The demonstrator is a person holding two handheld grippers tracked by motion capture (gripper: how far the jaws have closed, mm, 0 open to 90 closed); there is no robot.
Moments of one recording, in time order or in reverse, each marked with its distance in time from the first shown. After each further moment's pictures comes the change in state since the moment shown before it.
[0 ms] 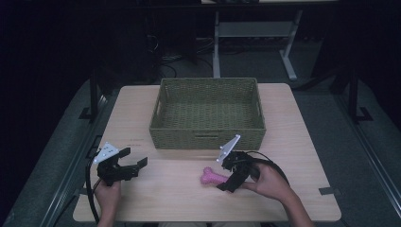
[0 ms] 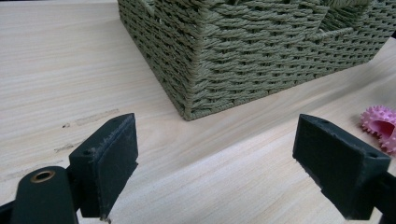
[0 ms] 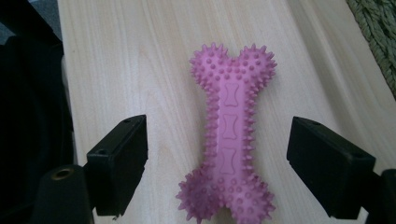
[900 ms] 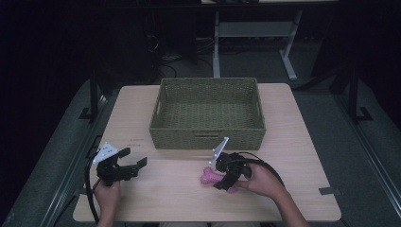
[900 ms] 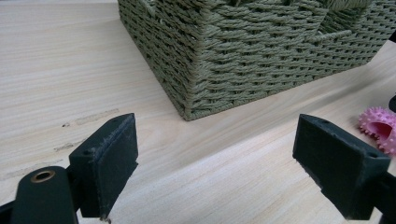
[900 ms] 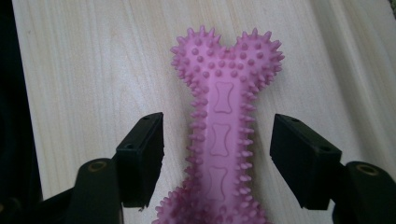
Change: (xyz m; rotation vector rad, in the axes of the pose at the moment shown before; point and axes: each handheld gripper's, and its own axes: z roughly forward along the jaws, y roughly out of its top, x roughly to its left) left arm 0.002 0.000 -0.001 -0.002 -0.002 -0.004; right arm -0.006 0.009 0.028 0.103 -0.008 -0.011
